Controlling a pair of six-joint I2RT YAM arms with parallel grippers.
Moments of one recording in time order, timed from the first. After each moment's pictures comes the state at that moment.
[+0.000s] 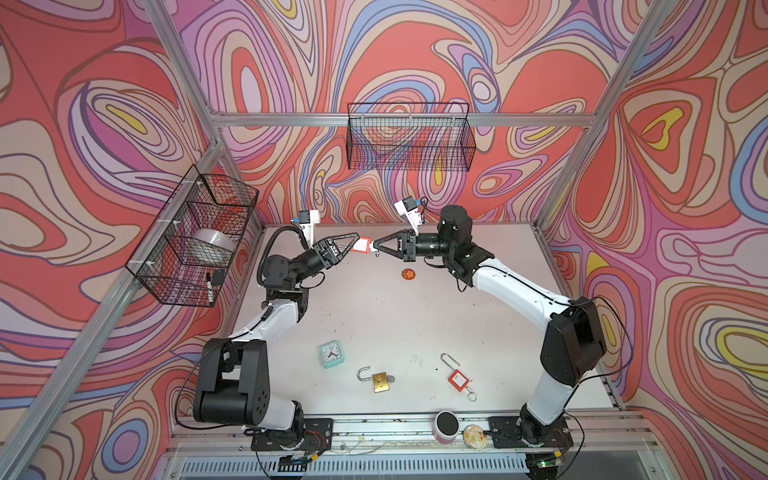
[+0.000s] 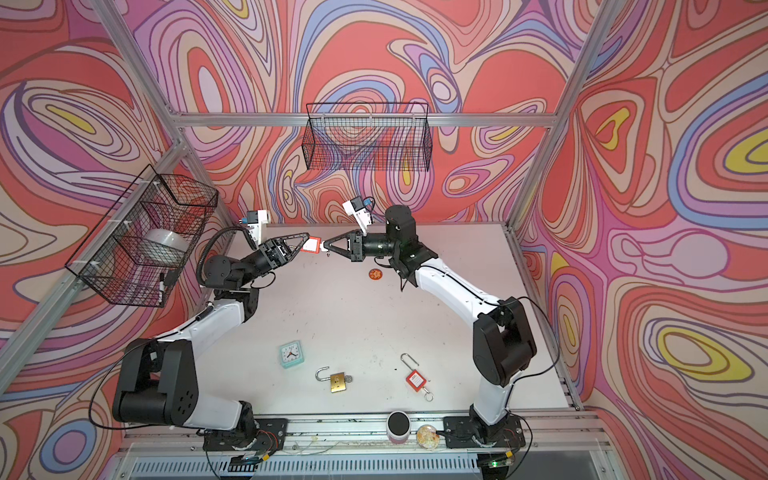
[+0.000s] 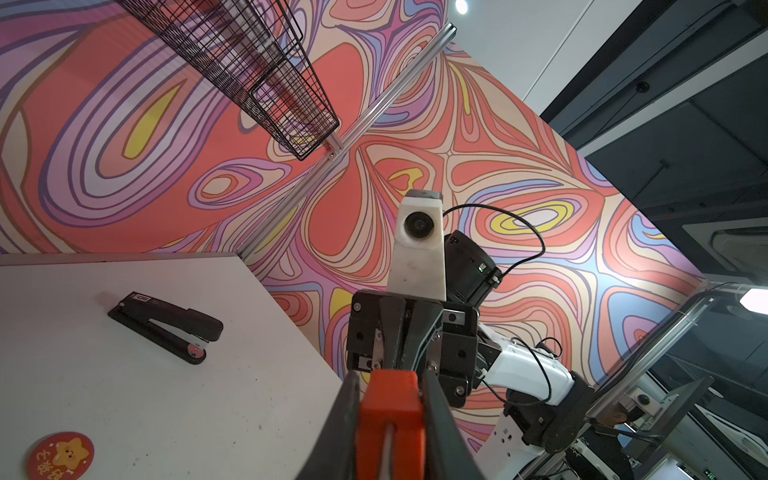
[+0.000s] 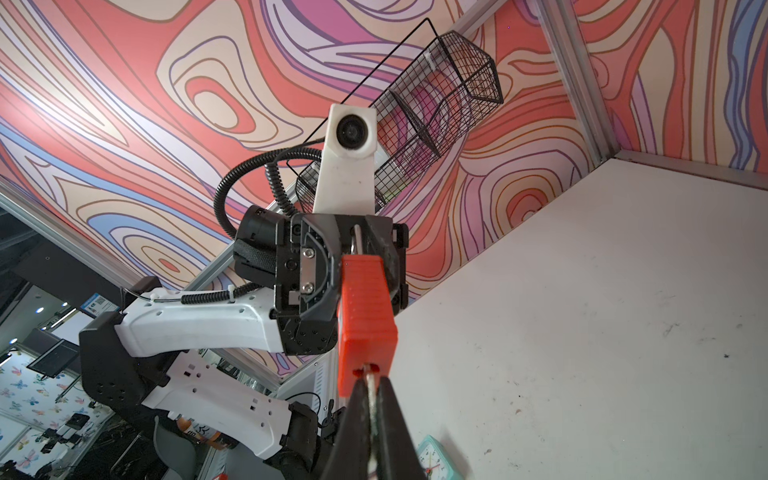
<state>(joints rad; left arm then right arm) -0.05 1.46 0.82 1.20 1.01 -1.31 0.56 1.77 1.50 0.24 -0.96 0.60</state>
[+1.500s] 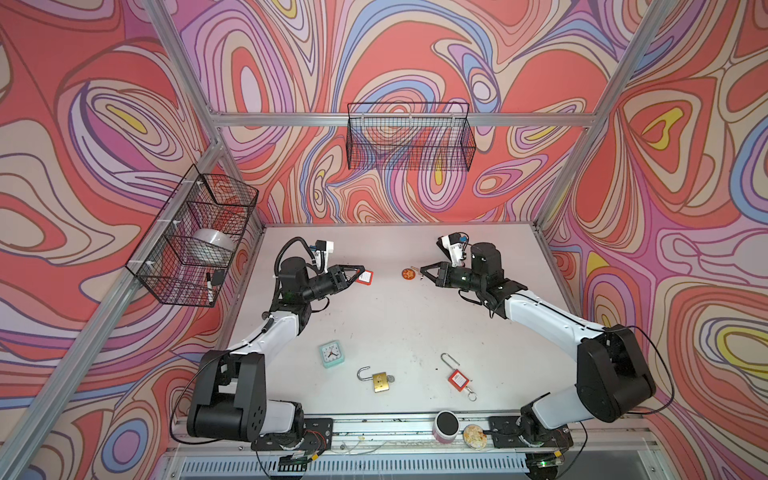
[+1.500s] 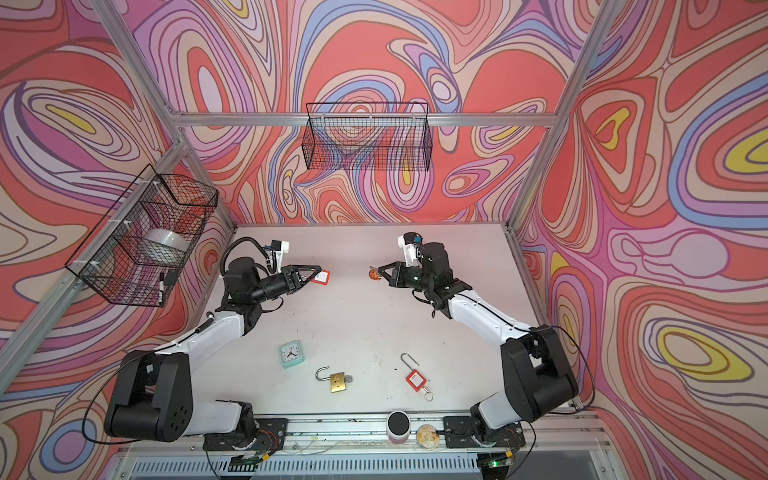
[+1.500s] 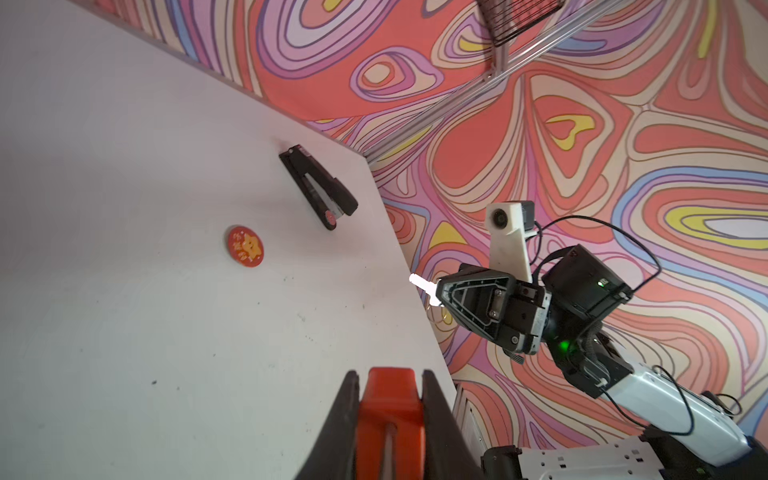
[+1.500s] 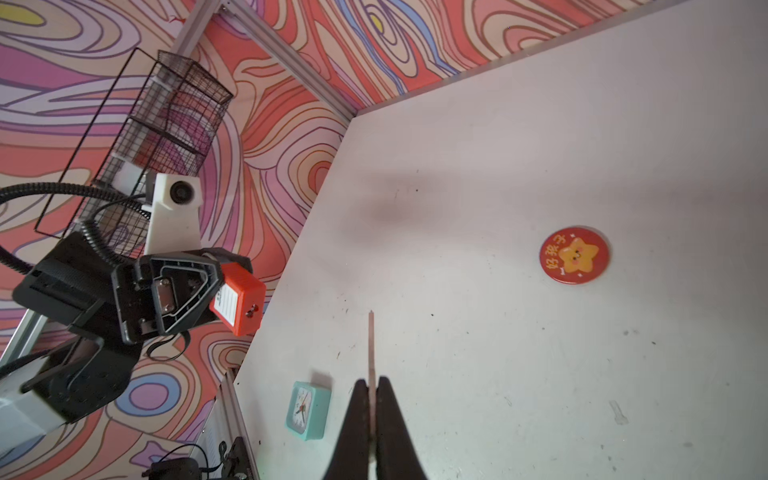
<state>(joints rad) -0.08 1.38 0.72 0.37 0.89 -0.80 0.39 1.50 0.96 0.12 -0.54 0.61</state>
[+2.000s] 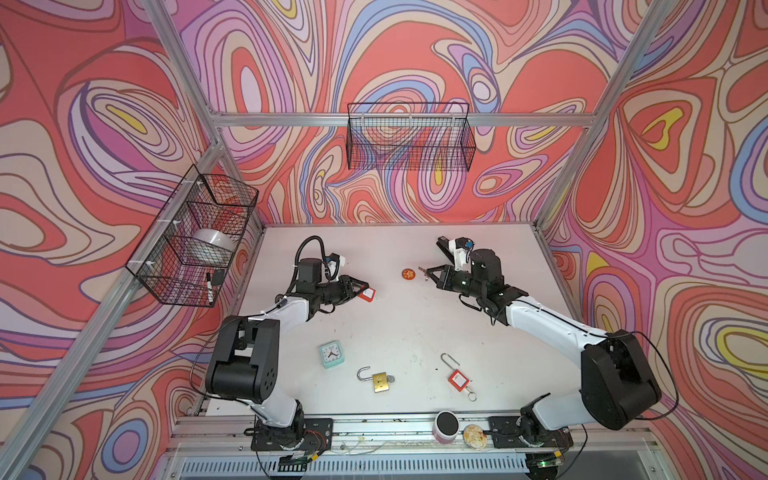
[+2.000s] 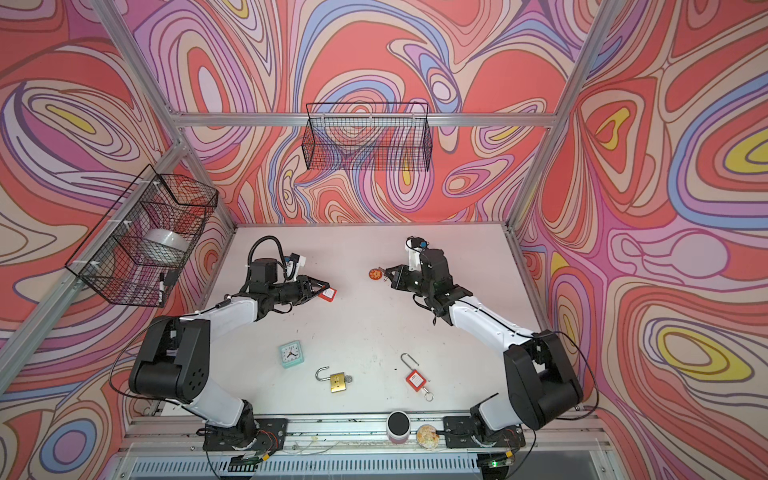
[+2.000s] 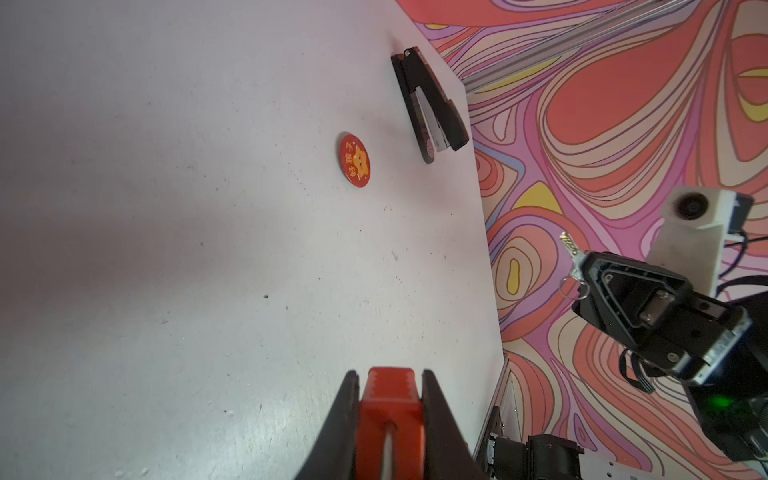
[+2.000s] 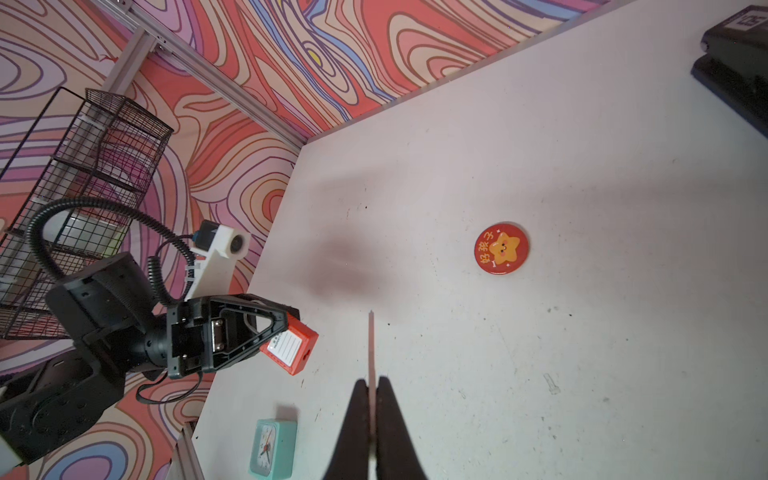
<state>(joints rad) -0.12 1.63 0.84 0.11 0.83 -0.62 0.42 1.45 0.90 0.13 -0.37 0.64</state>
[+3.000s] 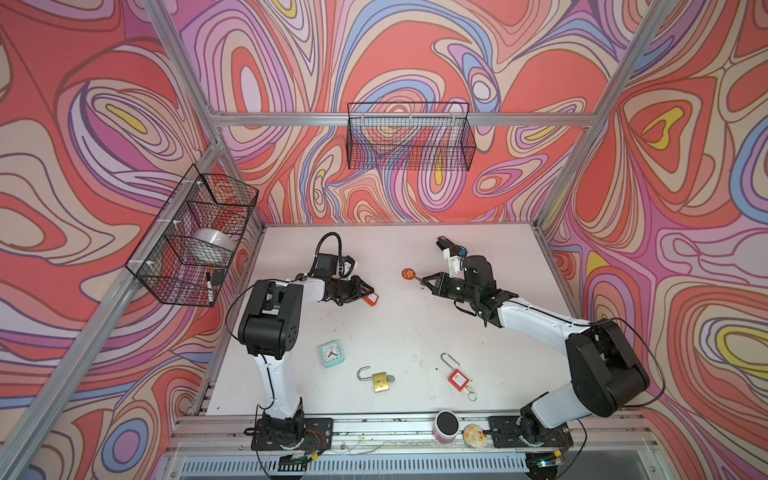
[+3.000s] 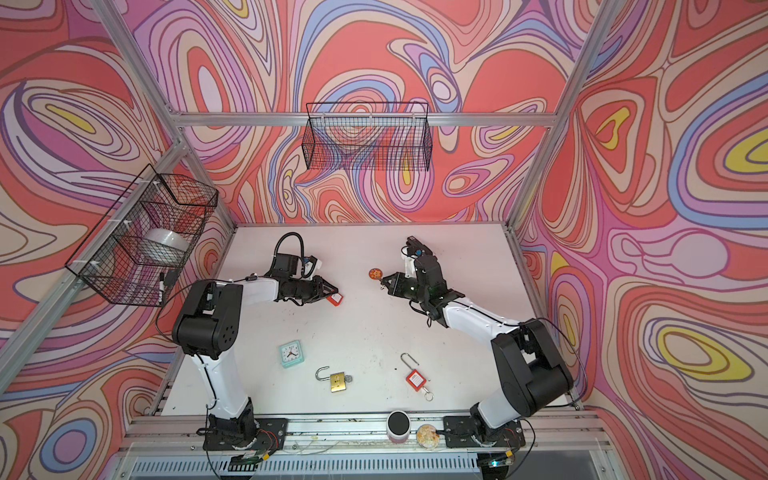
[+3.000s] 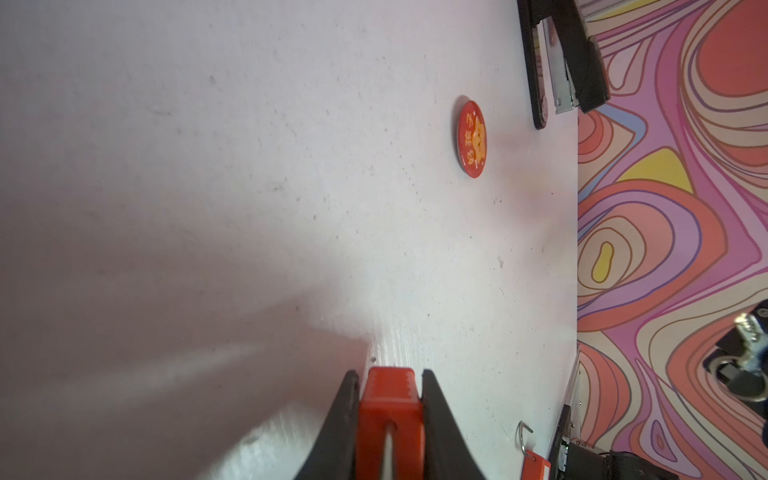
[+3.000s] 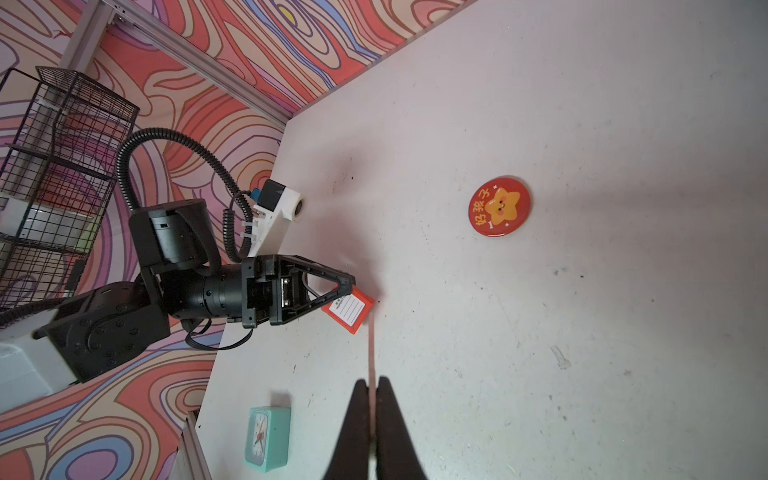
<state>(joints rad) -0.16 1.96 1.08 -0.09 0.75 -0.43 0.43 1.53 0.86 0.19 -0.39 0.69</state>
